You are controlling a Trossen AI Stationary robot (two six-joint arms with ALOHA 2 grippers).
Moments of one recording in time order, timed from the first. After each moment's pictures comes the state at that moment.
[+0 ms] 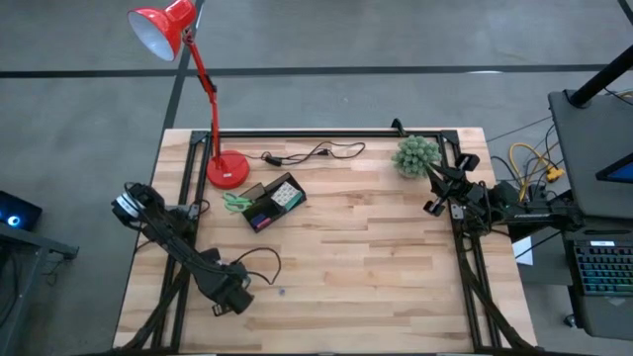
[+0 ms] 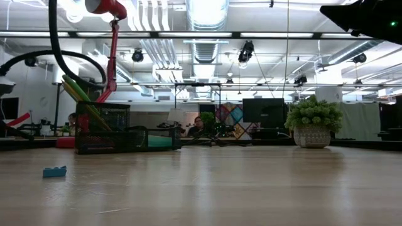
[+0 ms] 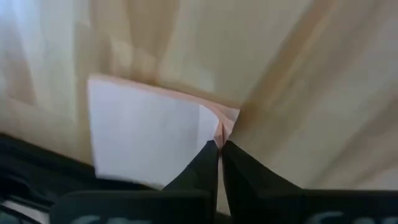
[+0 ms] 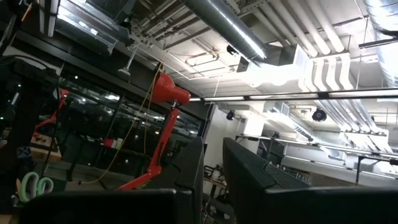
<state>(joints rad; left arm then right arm) -0.75 1.68 0.93 -1.03 0.23 -1.12 -0.01 0.11 0.01 0.69 0.37 -0.63</state>
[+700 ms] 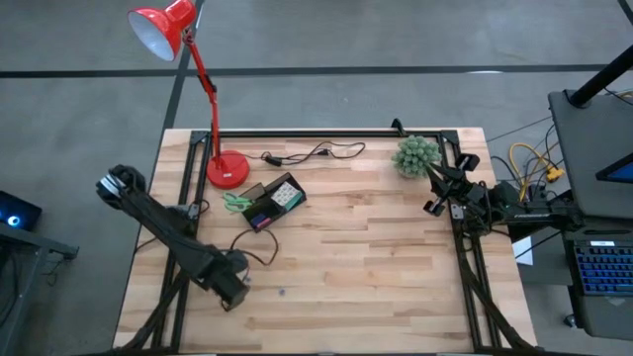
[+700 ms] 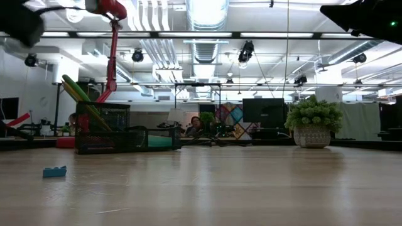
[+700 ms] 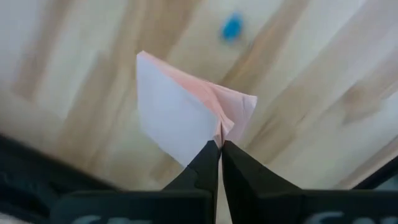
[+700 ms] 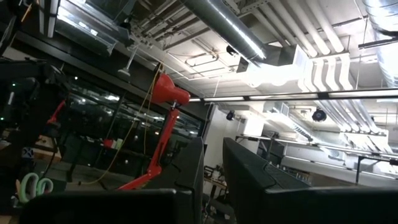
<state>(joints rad) -0.71 1.45 0.98 -1.03 0.12 -1.36 -0.01 0.11 0.01 0.70 0.37 -0.63</state>
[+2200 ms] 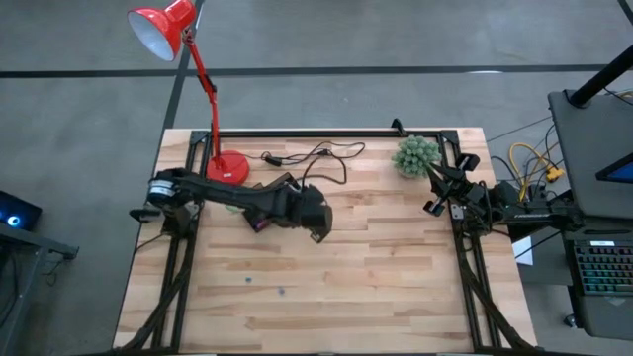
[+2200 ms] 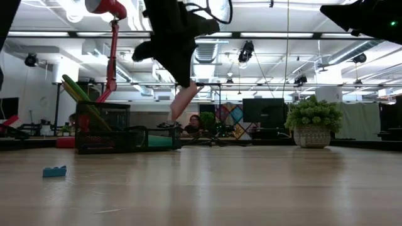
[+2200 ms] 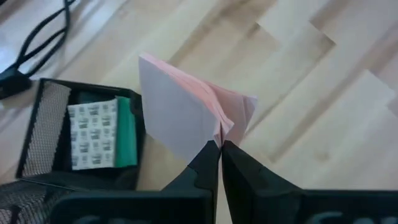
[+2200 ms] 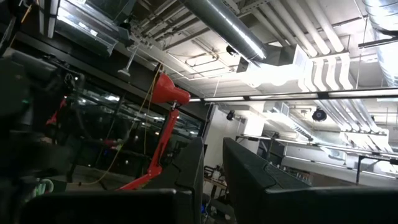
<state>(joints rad) -0.12 1.83 1.58 -0.99 -0.41 -0.85 -0.01 0.11 0.01 0.70 0.37 -0.63</state>
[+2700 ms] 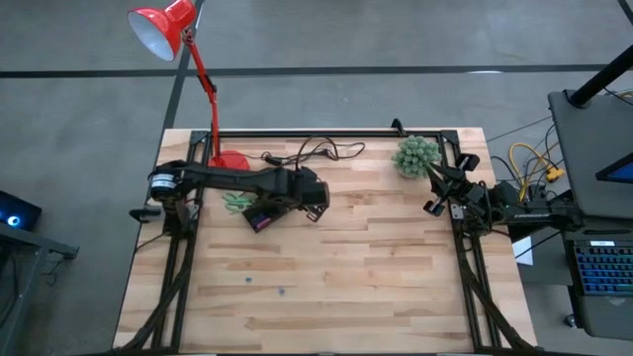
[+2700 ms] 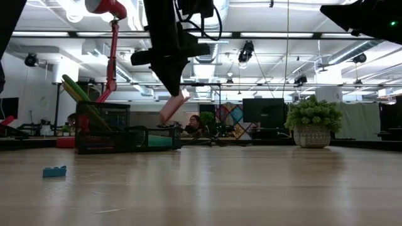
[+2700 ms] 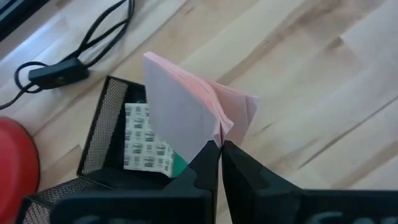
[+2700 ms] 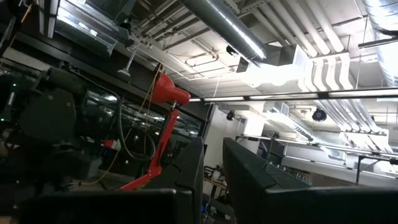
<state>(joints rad) 0.02 1.82 1.56 -1.06 -0.41 -0.86 0.00 0.11 0.01 0.70 0.37 -0.63</state>
